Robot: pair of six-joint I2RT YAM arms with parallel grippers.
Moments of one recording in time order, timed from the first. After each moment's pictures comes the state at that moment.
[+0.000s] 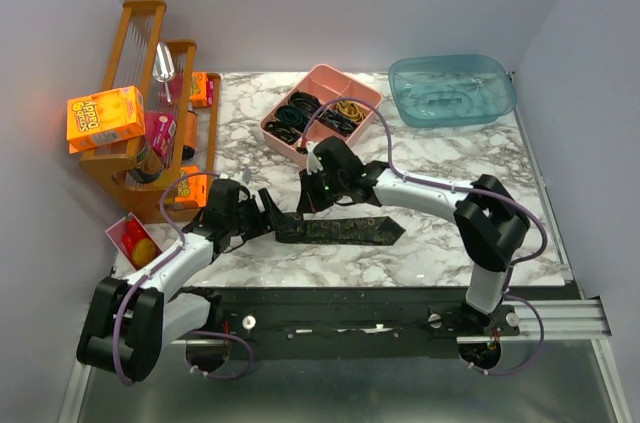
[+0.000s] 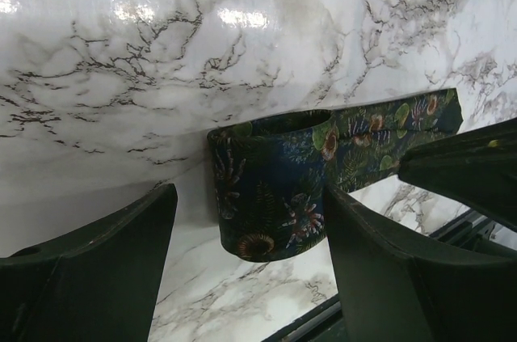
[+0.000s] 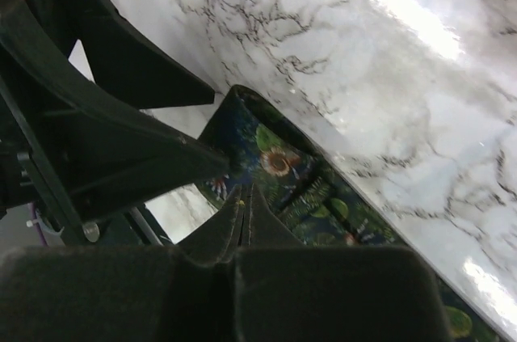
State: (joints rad) left arm -0.27 1.08 0.37 -0.05 0.34 -0.66; right arm 0.87 1.82 1.25 -0.20 -0.31 0.40
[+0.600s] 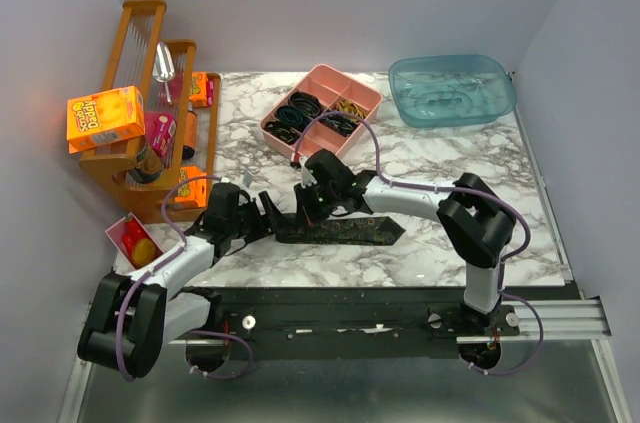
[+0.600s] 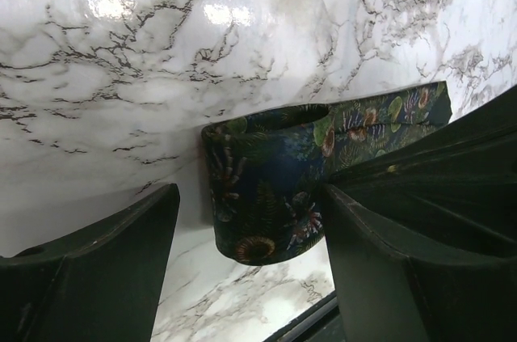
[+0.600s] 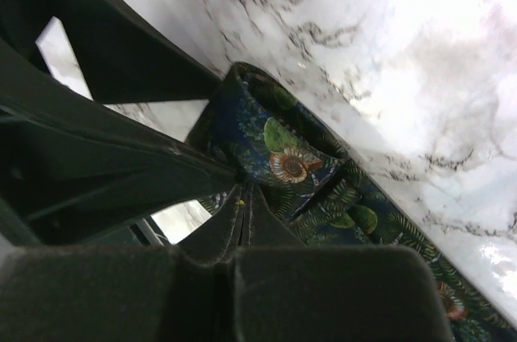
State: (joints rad) left arm -0.27 1.10 0.32 0.04 0.38 -0.69; right arm 0.91 1.90 1.25 -0.17 -0.33 0.43
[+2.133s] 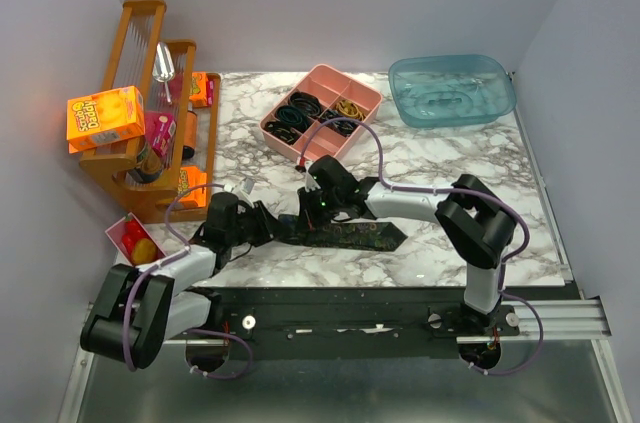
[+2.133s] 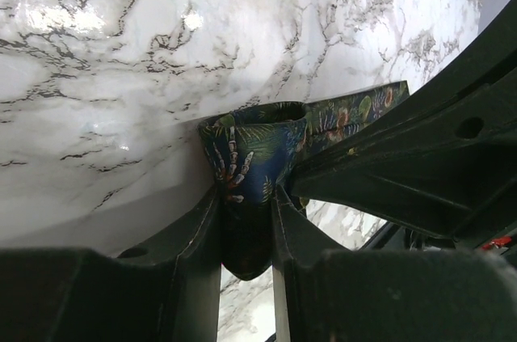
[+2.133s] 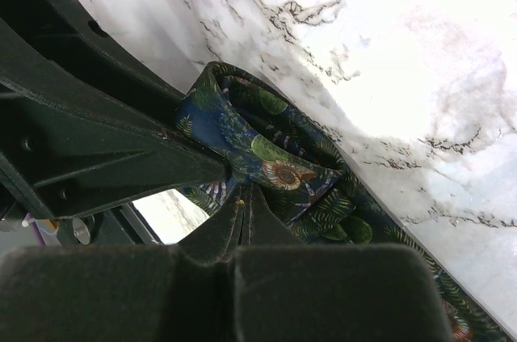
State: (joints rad) left arm -0.27 1.16 0.20 0.34 0.48 -0.76; right arm 0.92 1.90 1.16 -0.08 -0.30 0.50
